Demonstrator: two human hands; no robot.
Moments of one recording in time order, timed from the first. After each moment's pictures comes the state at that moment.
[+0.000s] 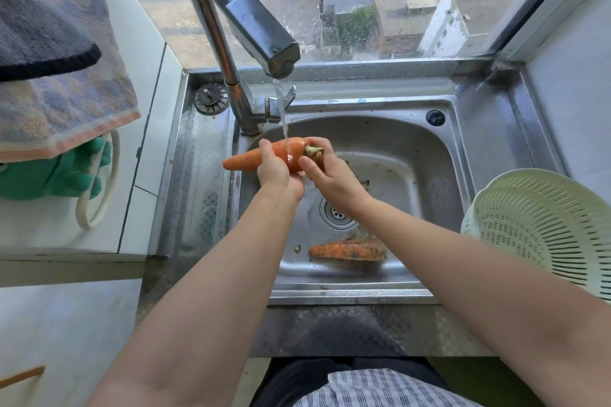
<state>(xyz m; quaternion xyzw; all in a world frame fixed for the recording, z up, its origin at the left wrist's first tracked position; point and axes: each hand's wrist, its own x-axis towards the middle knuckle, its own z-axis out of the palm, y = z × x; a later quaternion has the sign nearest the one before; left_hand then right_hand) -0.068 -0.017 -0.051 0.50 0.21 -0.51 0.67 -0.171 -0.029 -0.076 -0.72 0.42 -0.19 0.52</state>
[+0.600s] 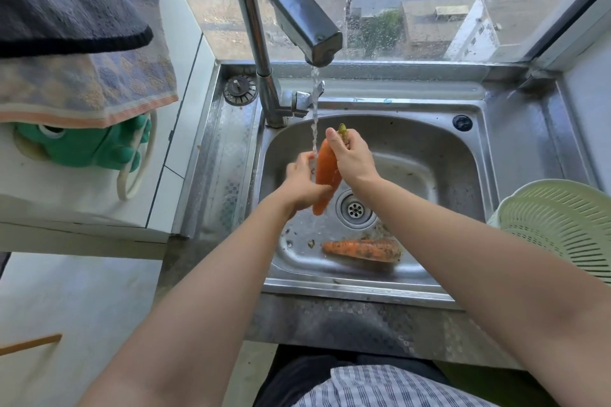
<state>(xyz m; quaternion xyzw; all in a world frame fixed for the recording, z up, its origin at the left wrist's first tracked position) -0.050 0.033 -0.052 0.76 -0.32 -0.53 0.21 -0.146 -0.044 -0.070 -0.59 0.54 -0.23 0.55</state>
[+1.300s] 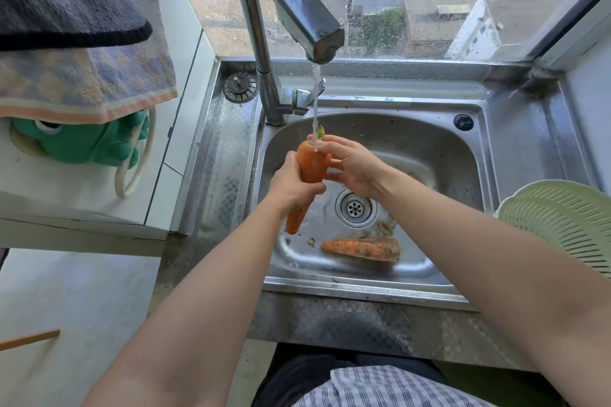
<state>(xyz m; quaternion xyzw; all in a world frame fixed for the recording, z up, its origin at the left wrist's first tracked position) -0.042 0.042 -0.062 0.79 -0.34 -0.44 0.27 -0.158 -0.050 -0.064 -0.43 0.39 -0.13 0.80</state>
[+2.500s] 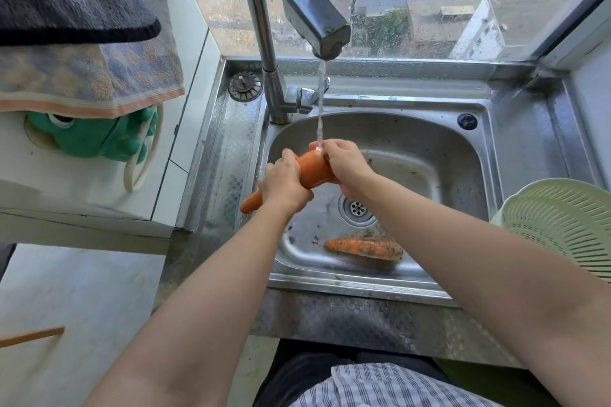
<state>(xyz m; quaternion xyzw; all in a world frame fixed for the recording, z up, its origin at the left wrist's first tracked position) -0.041 0.046 -0.057 0.86 -0.42 -0.27 0.08 -0.130 -0.031 -0.061 -0.48 0.54 -0.17 0.68</state>
